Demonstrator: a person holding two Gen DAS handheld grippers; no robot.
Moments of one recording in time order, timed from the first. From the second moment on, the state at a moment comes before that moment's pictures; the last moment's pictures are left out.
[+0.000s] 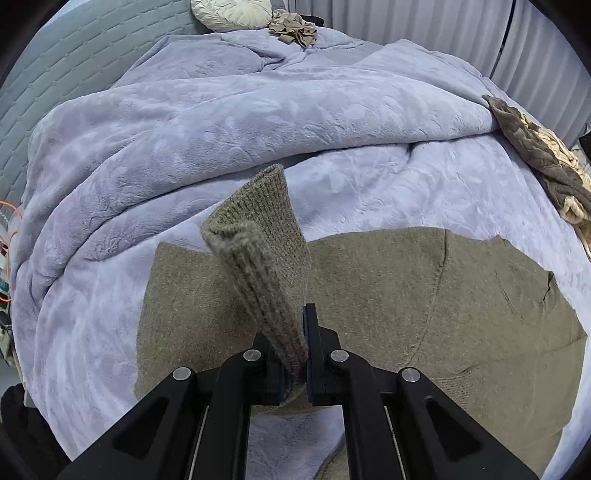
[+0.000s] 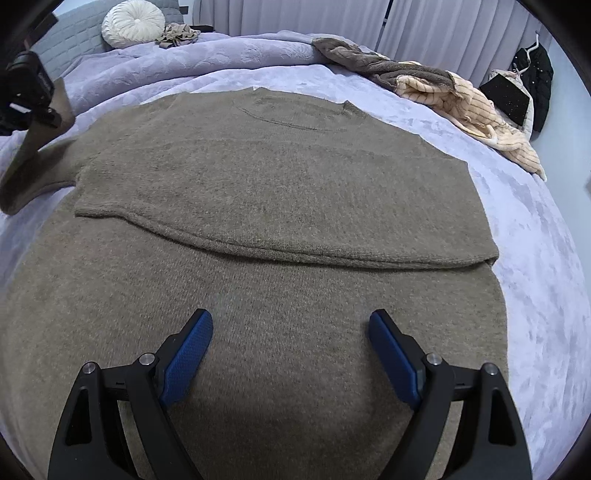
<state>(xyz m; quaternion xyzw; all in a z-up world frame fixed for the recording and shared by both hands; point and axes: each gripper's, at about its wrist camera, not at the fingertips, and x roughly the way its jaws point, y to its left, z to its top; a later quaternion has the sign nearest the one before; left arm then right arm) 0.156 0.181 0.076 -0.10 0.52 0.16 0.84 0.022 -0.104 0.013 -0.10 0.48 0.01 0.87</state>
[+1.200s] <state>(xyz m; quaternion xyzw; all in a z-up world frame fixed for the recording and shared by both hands) 0.168 -0.020 0.078 0.03 0.53 0.06 0.84 -0.002 -0.140 -0.002 -0.08 0.45 0.04 0.89</state>
